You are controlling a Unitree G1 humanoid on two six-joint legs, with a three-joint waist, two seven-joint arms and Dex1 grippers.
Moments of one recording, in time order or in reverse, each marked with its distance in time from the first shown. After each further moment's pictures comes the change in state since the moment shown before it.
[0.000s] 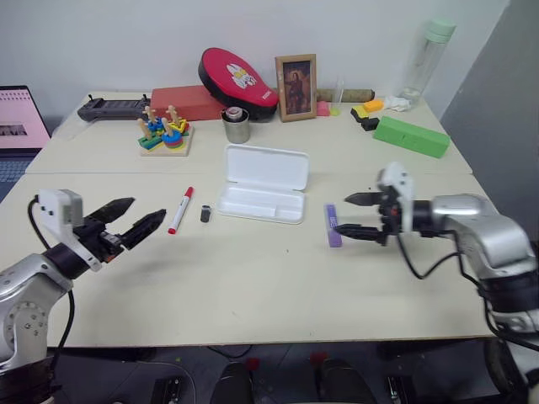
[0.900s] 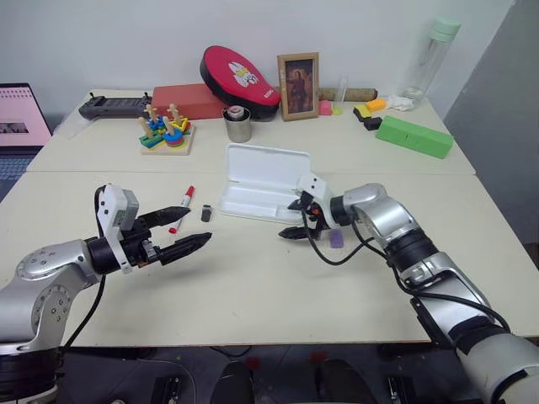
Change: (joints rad) left arm -0.048 0.102 -0.170 -0.050 -0.008 0.031 -0.186; right arm -0.295 0.375 0.164 0.620 -0.312 -0.229 -0.010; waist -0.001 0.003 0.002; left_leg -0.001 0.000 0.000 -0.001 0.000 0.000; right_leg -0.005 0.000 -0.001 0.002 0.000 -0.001
